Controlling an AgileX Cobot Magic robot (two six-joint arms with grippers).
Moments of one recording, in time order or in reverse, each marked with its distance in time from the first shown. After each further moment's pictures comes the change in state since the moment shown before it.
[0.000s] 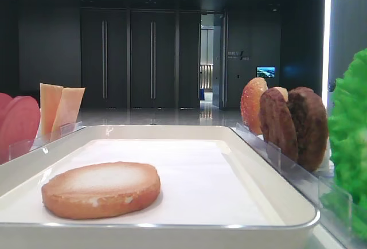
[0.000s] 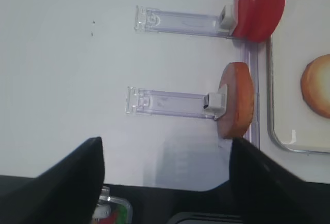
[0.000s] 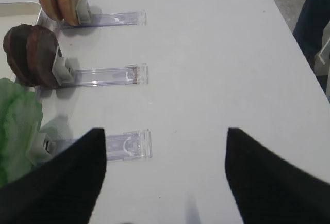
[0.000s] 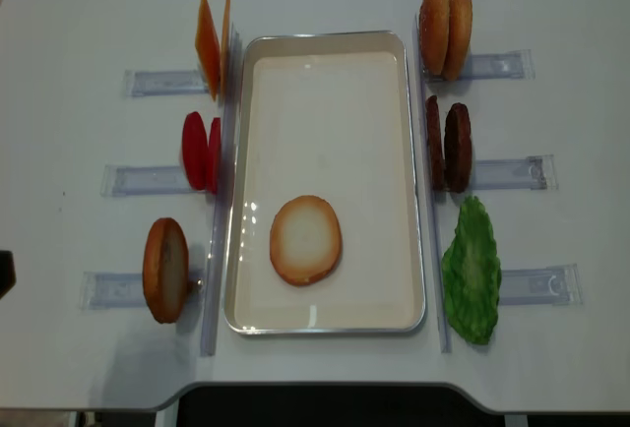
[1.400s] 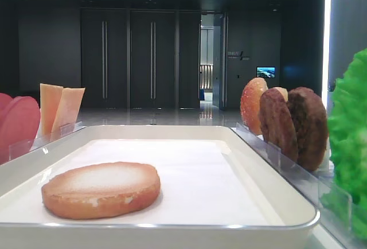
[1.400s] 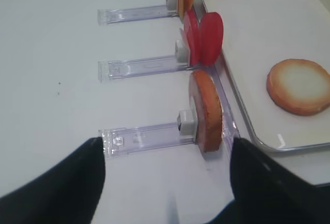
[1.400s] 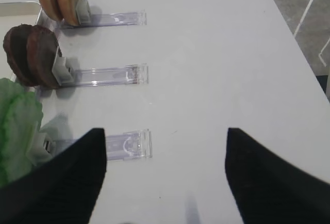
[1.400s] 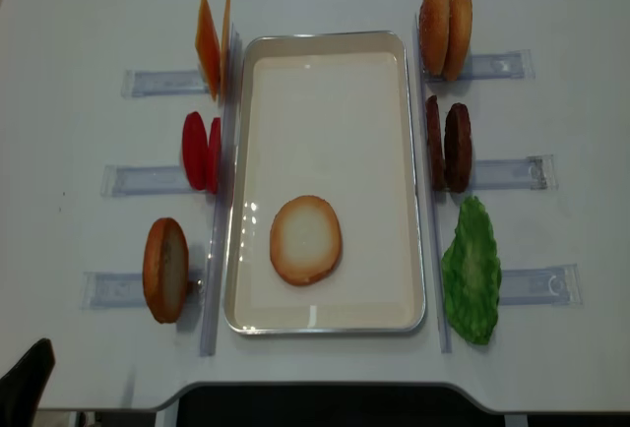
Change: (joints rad) left arm -0.109 -0.526 0.302 -0.060 -0.132 0.128; right arm 0.000 0.000 0.000 0.000 0.000 0.000
